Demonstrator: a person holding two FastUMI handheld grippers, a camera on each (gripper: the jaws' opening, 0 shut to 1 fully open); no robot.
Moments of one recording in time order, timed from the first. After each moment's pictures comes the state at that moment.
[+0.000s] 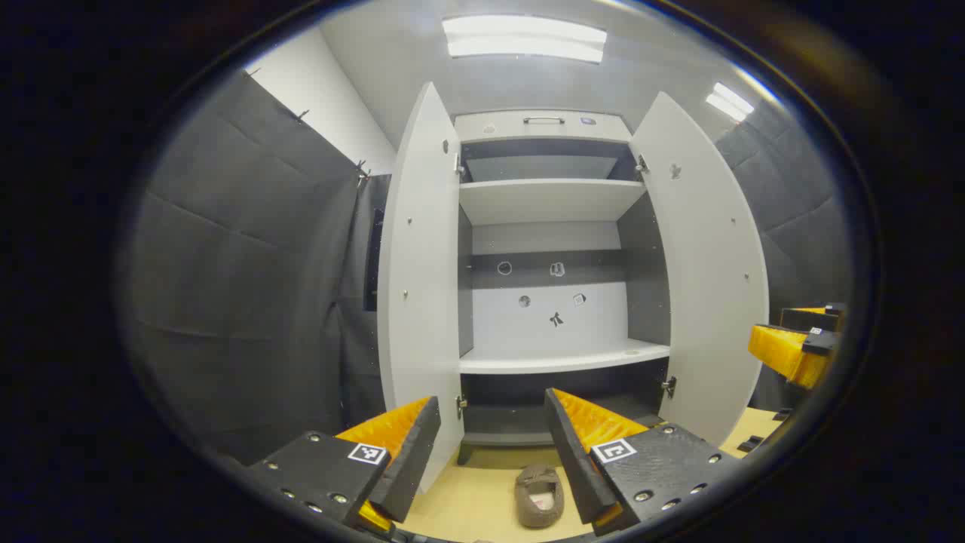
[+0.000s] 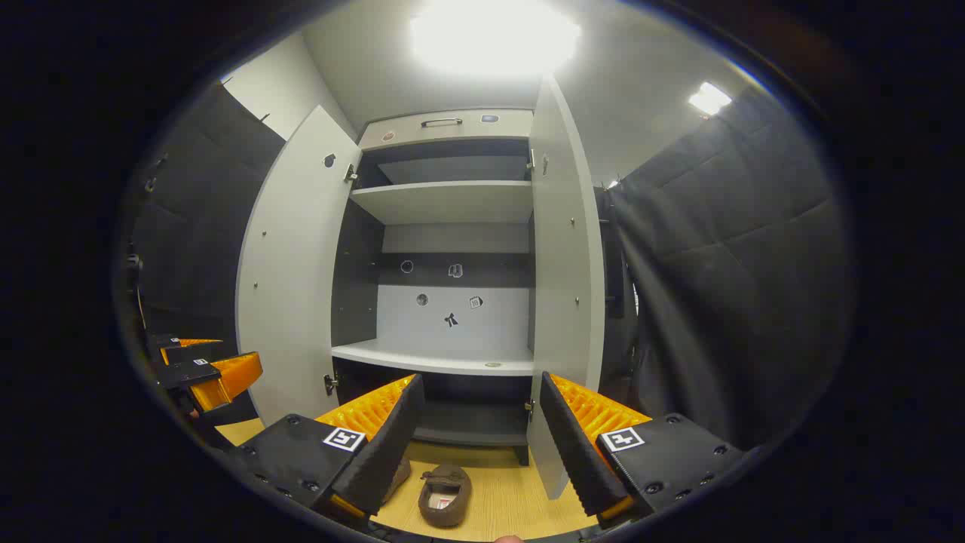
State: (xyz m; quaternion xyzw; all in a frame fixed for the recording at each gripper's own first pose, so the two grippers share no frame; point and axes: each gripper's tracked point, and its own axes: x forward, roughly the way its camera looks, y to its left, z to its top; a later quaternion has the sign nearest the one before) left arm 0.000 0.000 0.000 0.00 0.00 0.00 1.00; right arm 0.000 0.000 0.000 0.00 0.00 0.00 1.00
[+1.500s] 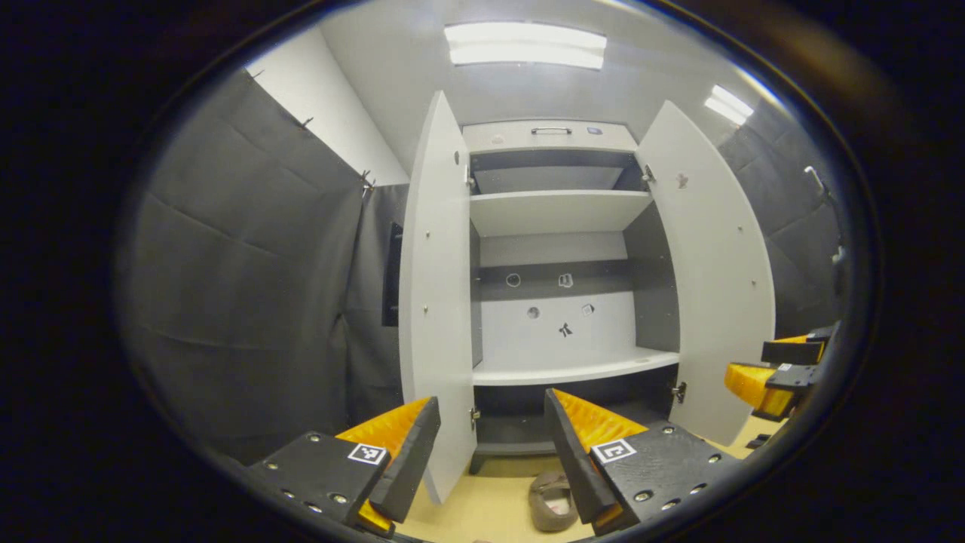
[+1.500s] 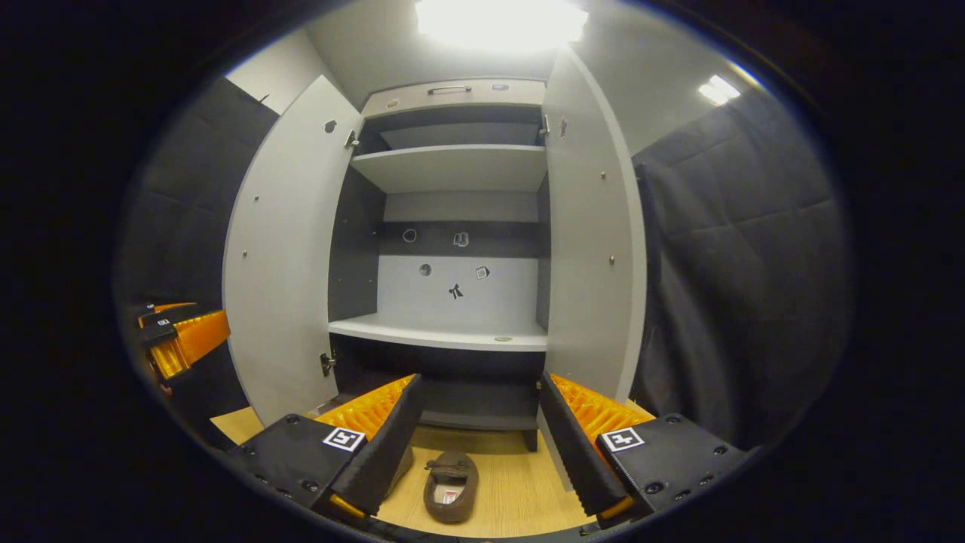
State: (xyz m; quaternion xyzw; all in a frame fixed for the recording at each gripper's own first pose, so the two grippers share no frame) left arm 0.004 0.022 0.011 0.01 -0.02 0.02 1.00; right arm 0.033 0.025 -0.045 -0.01 0.07 0.01 1.00
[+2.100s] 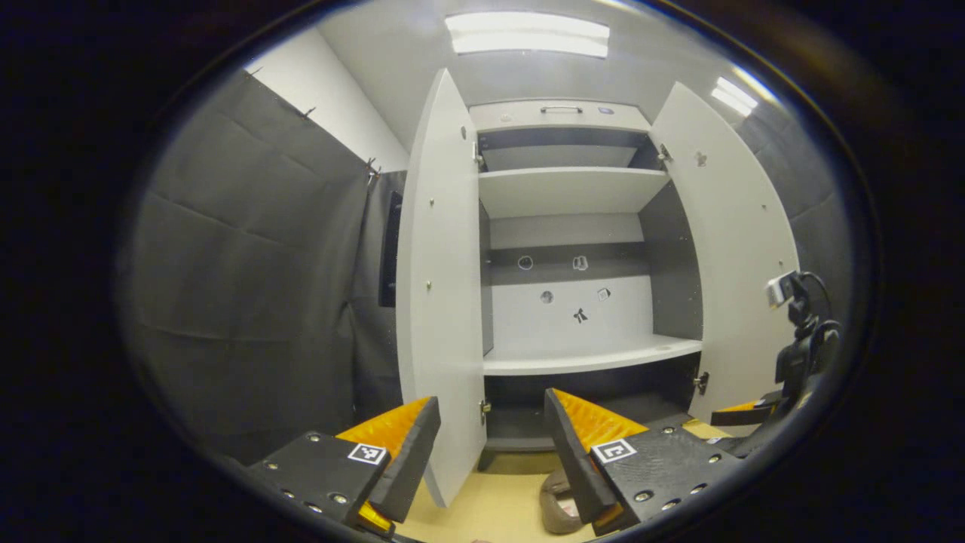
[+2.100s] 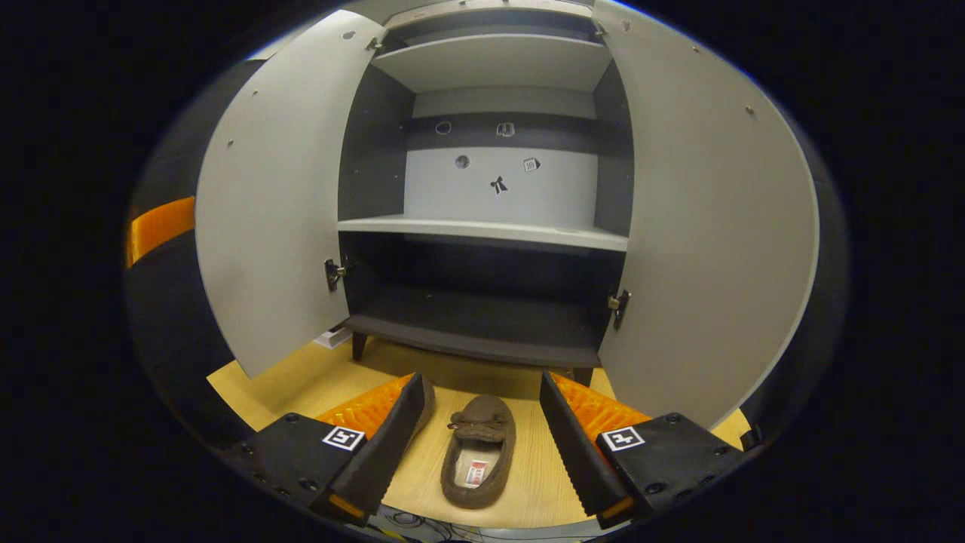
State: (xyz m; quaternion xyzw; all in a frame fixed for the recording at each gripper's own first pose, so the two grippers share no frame) left arm 0.046 0.032 -0.019 0.01 0.01 0.03 1.00; right arm 0.087 0.068 -0.187 -0.02 0.25 0.08 0.96
